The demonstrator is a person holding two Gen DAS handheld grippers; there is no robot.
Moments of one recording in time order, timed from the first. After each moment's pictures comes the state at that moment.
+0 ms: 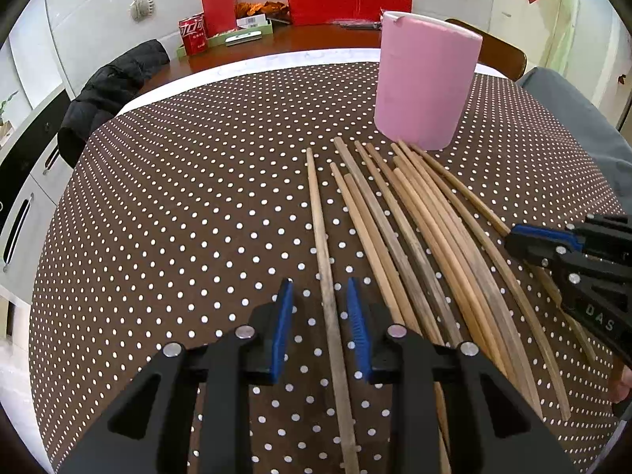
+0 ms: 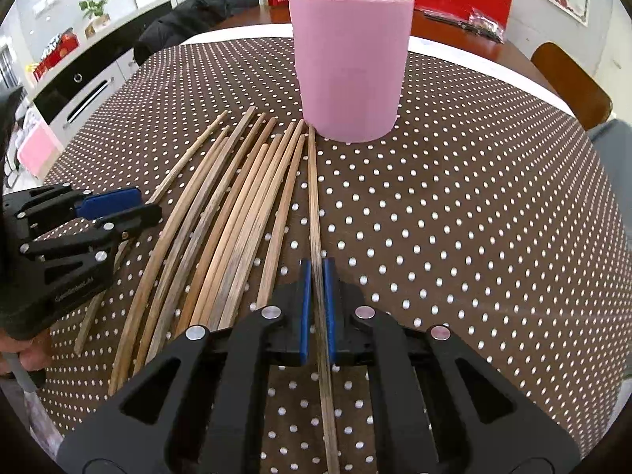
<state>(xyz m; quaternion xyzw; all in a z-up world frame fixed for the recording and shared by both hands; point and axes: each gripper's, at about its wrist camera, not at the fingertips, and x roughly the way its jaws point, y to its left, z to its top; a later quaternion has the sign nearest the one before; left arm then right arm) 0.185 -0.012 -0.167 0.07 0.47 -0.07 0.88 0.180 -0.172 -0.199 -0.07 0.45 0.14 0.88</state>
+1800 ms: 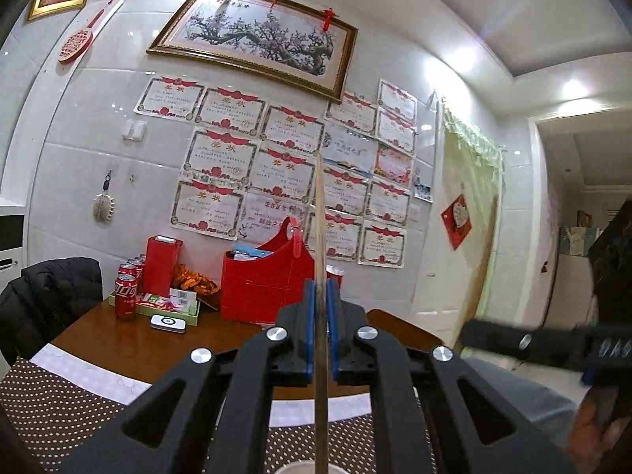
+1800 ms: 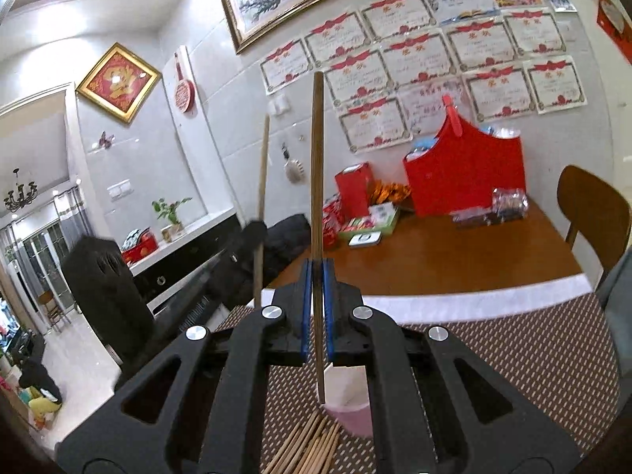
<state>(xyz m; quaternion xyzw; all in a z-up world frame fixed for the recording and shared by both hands) 0.255 -0.059 0.016 -0.10 0.00 -0.19 0.98 0.236 -0.265 0.025 0.14 0.14 0.26 0.94</state>
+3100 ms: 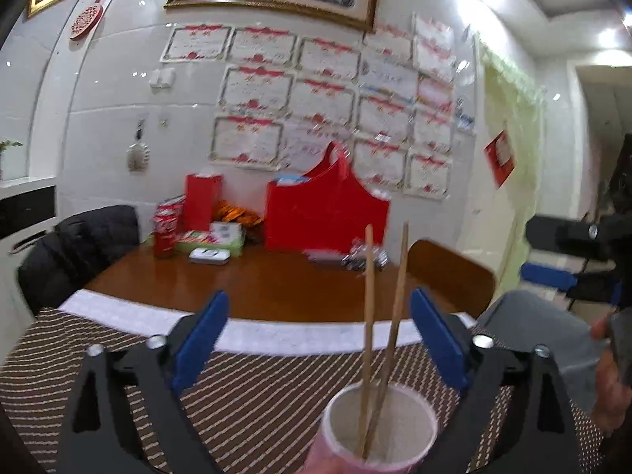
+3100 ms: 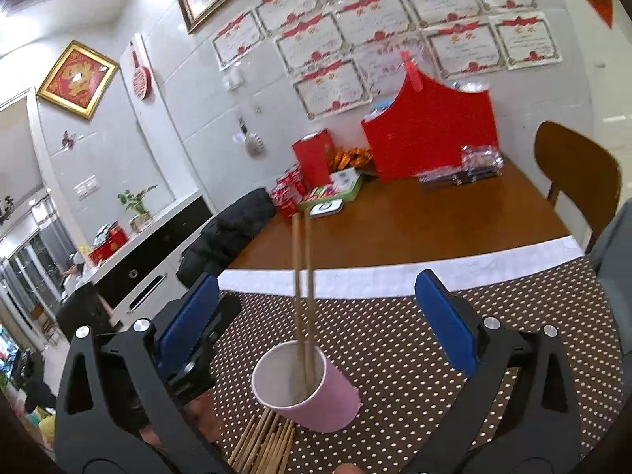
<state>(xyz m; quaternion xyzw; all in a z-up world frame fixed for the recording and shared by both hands) 0.268 -0.053 -0.047 -0.05 0.13 -0.11 0.98 0.273 -0.280 -0.019 0.16 0.21 0.21 0.94</state>
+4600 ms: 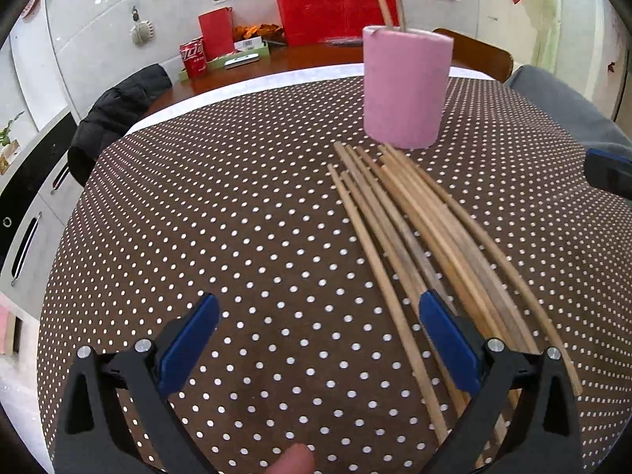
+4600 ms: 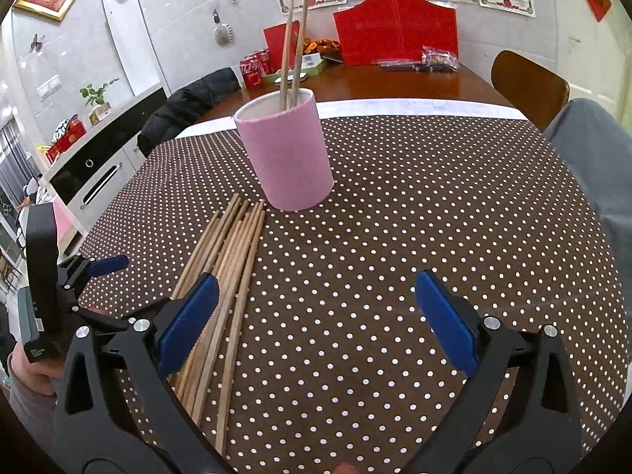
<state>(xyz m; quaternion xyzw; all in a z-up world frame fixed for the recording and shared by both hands) 0.141 -0.010 -0.166 0.09 0.43 -0.07 0.89 0.136 -0.246 -0.145 0.06 0.36 0.14 0.92</state>
